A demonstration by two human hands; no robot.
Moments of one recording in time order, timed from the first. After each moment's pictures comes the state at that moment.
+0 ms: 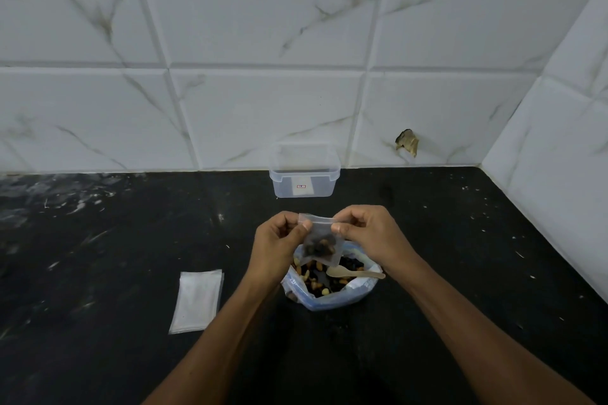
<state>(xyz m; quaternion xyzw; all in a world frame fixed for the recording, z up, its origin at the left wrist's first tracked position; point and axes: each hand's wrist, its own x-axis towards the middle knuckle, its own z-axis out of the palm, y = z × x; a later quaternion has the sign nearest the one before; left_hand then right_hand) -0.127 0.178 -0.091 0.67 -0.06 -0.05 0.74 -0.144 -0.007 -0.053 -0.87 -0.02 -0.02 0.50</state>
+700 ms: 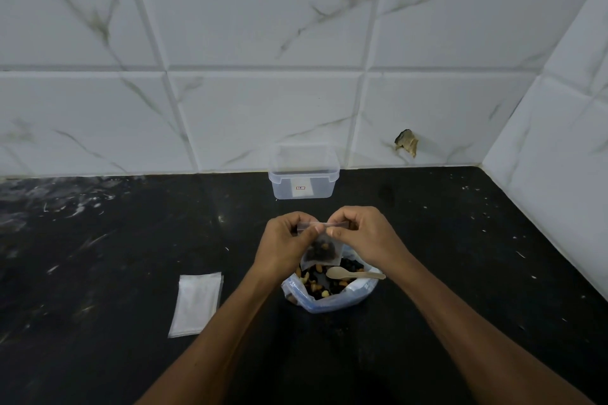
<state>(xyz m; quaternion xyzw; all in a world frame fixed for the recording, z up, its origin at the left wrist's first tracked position) -0.118 0.170 -0.082 0.76 -0.13 -0.06 0.64 -0.139 -0.004 -0.054 -0.89 -0.06 -0.01 0.46</state>
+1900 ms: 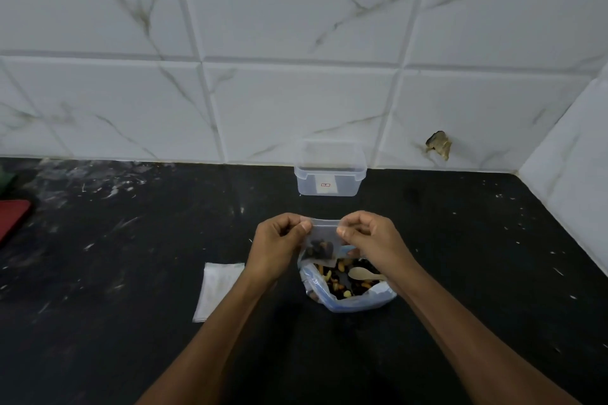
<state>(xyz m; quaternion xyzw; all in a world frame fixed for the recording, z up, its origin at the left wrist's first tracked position) -0.121 0.215 -0.089 0.73 -0.03 -0.06 0.68 -0.137 0.025 -0.067 -0.80 0.05 0.06 0.59</state>
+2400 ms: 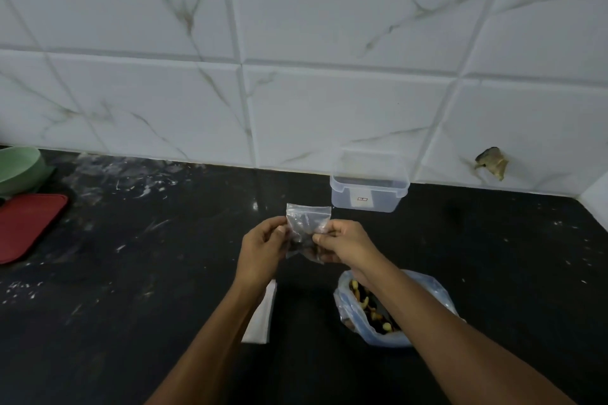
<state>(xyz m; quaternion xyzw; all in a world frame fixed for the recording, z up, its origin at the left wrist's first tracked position) -0.087 0.282 -0.109 0.71 0.07 -0.01 0.71 -0.056 0.118 -0.099 -0.77 0.09 0.17 0.61</state>
